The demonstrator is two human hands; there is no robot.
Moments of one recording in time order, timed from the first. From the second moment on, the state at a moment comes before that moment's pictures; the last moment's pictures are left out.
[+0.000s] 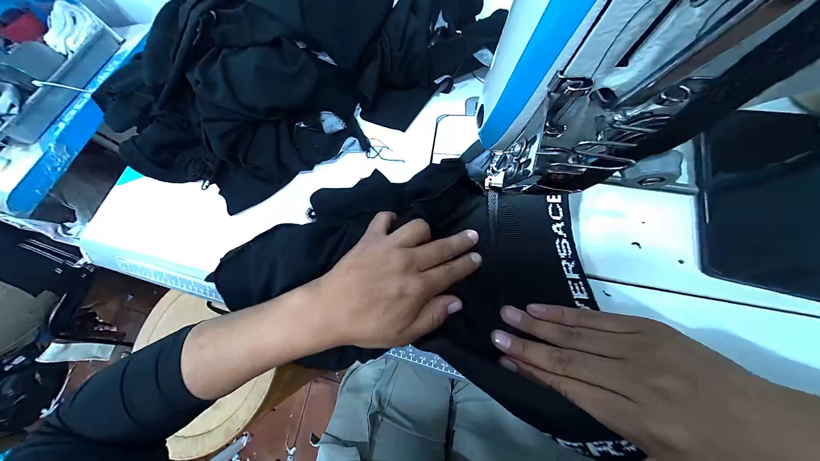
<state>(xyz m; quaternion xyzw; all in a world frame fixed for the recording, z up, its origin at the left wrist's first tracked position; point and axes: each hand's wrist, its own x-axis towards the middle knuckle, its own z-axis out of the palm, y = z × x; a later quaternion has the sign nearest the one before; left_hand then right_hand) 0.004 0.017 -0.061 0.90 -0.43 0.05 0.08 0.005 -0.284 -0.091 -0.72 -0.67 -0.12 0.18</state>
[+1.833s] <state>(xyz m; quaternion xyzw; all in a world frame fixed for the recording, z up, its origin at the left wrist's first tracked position) -0.045 0.012 -0.008 0.82 -0.54 0.12 0.17 0.025 -0.243 -0.078 -0.81 -0.52 -0.19 0.21</state>
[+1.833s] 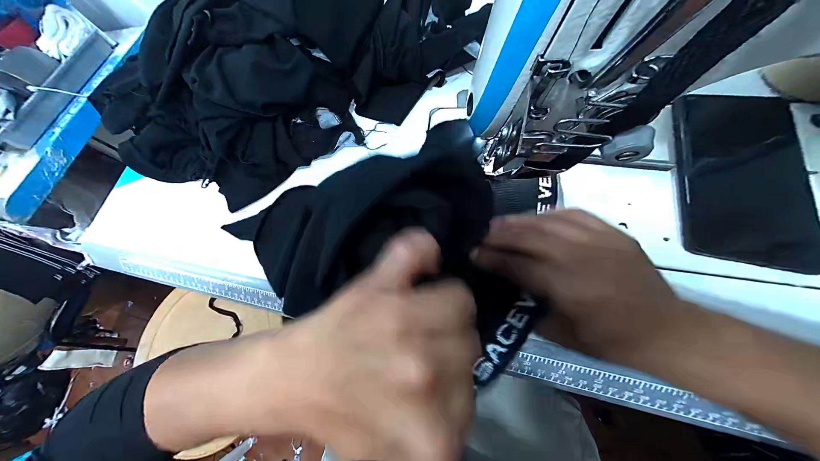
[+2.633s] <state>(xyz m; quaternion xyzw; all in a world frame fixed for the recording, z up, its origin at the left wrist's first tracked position) 0.011 0.017 -0.062 0.87 -0.48 0.10 0.10 0.011 -0.287 -0.081 -0.71 -0.64 -0.02 0.29</state>
